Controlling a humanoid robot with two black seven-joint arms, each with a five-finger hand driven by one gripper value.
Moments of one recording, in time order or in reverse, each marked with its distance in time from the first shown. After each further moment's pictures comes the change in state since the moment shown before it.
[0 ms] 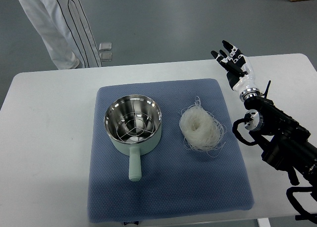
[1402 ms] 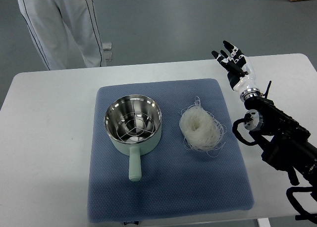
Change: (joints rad) left arm -0.004 0.000 -0.003 0.000 -0.001 0.001 0.000; right arm 0.001 0.000 0.002 0.000 0.000 -0.010 0.002
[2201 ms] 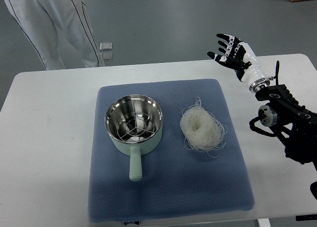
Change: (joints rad) left arm -0.008 0.000 0.000 0.000 0.000 0.000 0.000; right arm 0.032 -0.181 -0.148 0.112 -0.280 0.026 -0.001
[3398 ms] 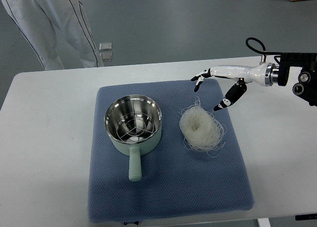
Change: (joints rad) left arm -0.002 0.000 0.000 0.000 0.000 0.000 0.000; right arm 0.252 -0.366 -0.432 0.334 -0.817 0.281 -0.007
